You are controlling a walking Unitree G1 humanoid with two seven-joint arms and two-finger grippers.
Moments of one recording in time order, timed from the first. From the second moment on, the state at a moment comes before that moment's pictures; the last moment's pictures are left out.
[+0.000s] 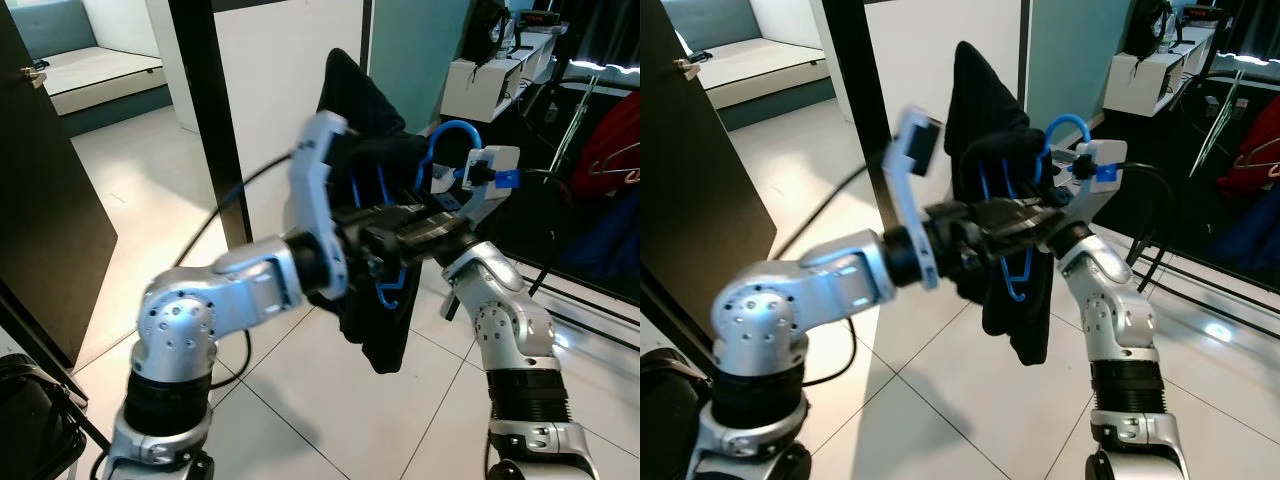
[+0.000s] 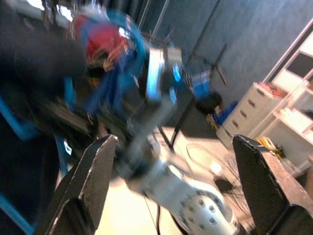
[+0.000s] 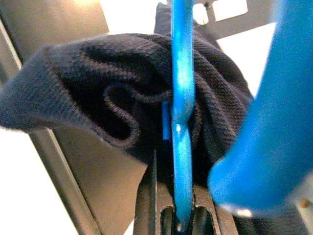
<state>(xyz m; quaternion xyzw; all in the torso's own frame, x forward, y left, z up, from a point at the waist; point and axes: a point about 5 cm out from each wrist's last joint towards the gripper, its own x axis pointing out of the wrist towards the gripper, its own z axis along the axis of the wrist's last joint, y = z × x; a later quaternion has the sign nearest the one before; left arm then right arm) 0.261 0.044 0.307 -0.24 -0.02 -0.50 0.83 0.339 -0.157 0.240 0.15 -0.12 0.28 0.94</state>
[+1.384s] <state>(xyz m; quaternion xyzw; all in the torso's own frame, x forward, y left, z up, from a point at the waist) 0.259 0.121 0.305 0.42 -0.07 -0.63 0.65 0.242 -0.158 0.209 0.14 0.12 0.65 0.73</state>
